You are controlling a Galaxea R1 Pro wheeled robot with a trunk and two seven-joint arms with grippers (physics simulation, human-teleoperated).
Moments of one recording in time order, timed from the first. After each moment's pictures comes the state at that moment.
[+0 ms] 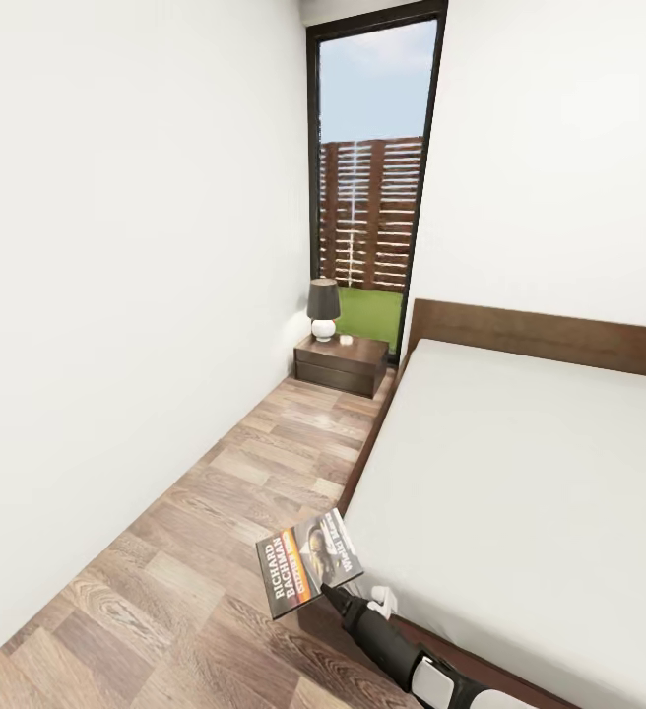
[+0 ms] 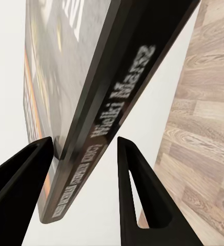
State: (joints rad) left arm 0.03 0.06 0.74 -0.14 -0.54 -0.12 0.15; right arm -0.61 0.13 -0.36 0.01 -0.28 -0.04 0.96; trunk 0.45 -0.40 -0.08
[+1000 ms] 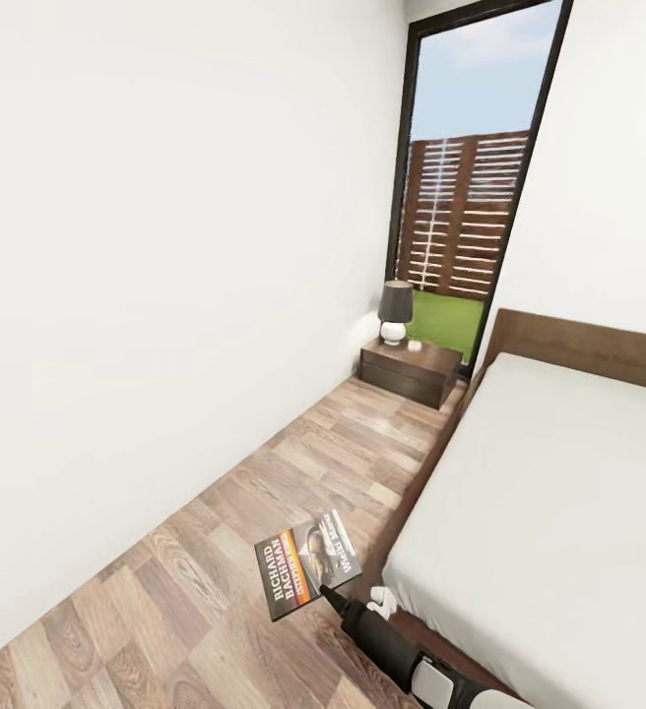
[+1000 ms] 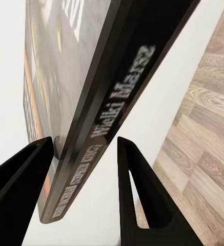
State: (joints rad) left arm 0.03 0.06 0.74 -0.14 -0.54 -0.12 0.16; right arm -0.61 0.13 -0.36 0.01 -0.28 -0.04 0.96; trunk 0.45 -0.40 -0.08
